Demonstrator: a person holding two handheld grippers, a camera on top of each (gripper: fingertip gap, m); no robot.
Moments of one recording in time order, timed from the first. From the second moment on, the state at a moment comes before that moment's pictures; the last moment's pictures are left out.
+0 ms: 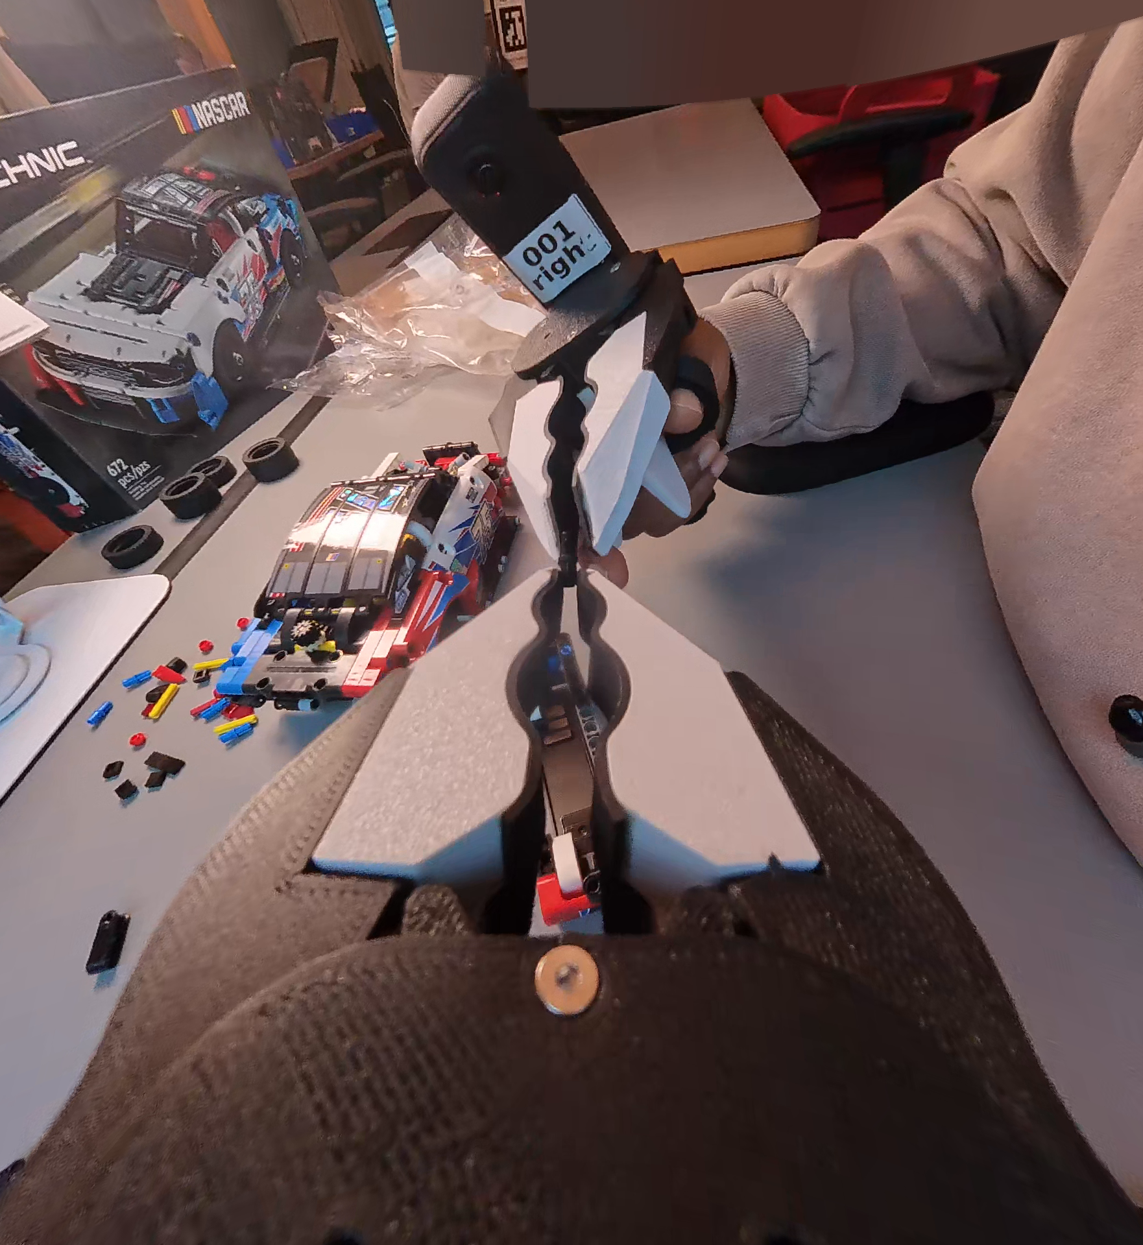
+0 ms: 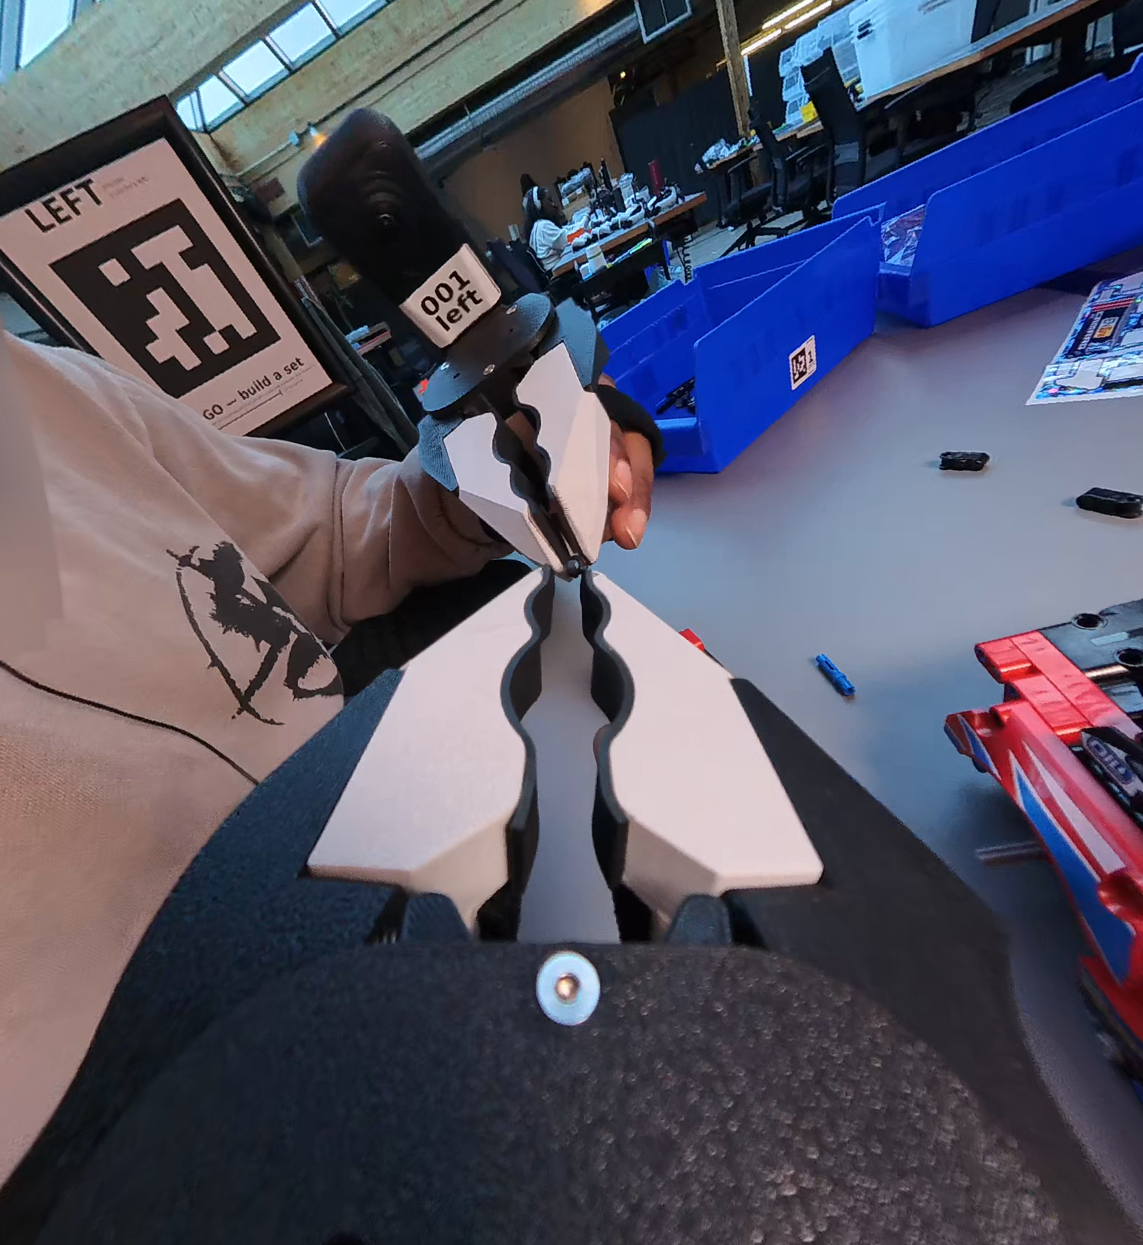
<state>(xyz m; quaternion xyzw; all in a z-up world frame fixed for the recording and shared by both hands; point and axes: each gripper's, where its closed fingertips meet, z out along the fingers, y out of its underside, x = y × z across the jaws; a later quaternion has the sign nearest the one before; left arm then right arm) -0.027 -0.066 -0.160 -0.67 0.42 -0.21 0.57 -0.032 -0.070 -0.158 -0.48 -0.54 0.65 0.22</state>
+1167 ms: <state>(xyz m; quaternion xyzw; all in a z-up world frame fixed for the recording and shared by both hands) -0.027 -0.028 -0.272 -0.83 0.37 -0.10 0.39 -0.017 -0.036 -0.236 -0.46 -0.83 0.25 0.20</state>
